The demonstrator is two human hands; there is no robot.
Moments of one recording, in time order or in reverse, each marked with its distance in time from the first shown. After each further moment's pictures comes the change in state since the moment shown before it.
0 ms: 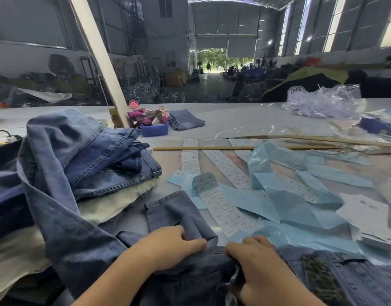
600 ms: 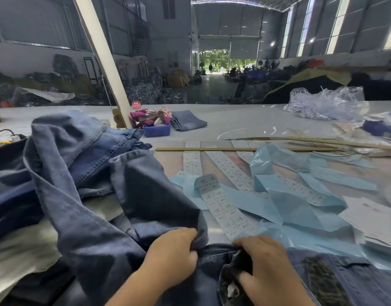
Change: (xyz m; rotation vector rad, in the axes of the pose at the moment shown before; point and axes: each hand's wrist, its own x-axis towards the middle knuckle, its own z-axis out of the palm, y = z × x) left_hand -0.006 -0.004 0.031 0.132 0.431 0.215; right_hand -0.004 0.004 0.012 0.169 0.169 0.160
